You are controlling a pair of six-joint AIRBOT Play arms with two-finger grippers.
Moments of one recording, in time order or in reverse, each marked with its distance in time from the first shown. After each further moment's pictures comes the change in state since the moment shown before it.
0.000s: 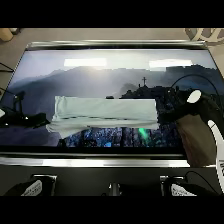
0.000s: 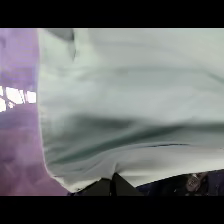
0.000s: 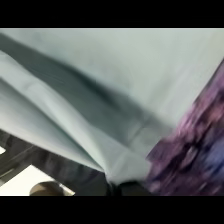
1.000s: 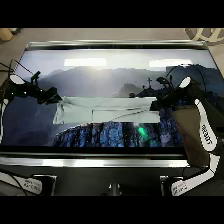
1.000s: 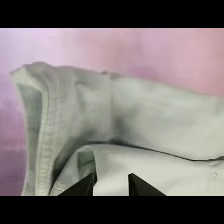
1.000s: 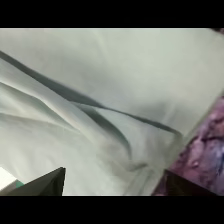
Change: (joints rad) left arm -0.074 -0.629 0.629 -0.086 -0.045 -0.088; right arm -0.031 -0.407 0.380 0.091 0.000 -0.024
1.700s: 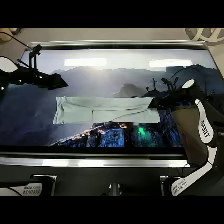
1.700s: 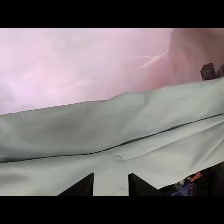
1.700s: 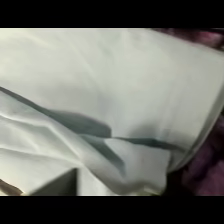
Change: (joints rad) left arm -0.197 0.210 0.068 -0.025 -0.010 0.093; right arm -0.037 -0.121 0.036 0.164 0.035 0.125
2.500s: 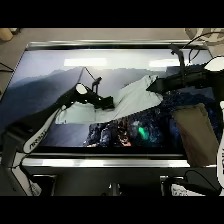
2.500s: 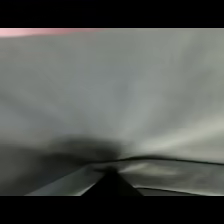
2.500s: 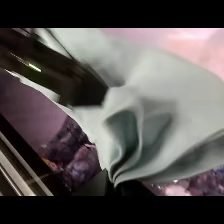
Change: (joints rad) left arm -0.438 -0.441 -0.001 -0.326 0.320 -0.090; right arm 0.079 0.496 0.006 0.254 0.123 -0.033
